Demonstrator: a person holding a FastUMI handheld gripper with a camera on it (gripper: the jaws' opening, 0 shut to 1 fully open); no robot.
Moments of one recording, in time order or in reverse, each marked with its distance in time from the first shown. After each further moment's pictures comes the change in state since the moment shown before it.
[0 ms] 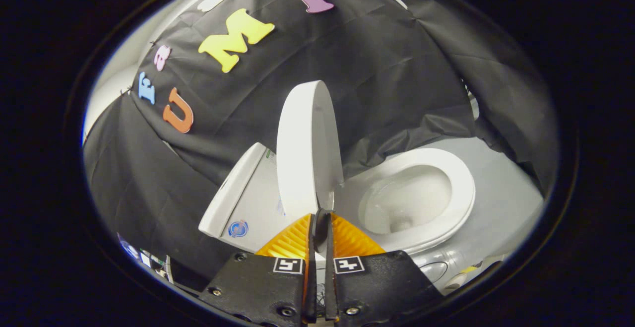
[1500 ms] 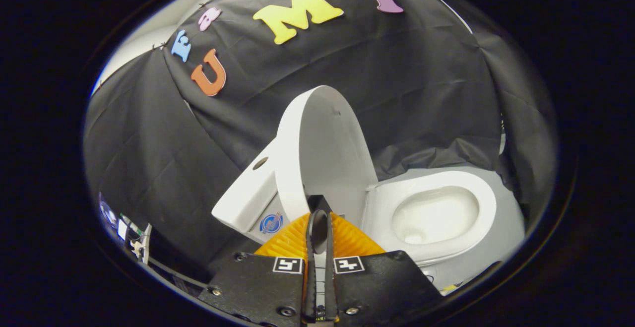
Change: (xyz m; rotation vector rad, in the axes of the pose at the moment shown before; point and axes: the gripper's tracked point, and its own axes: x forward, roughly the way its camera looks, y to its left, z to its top) arm 0.035 0.112 -0.032 -0.256 0.054 0.040
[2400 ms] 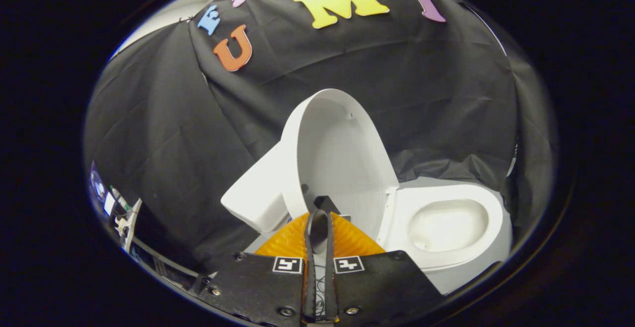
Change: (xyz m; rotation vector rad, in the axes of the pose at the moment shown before) arm 0.037 0.059 -0.024 -0.173 0.051 0.007
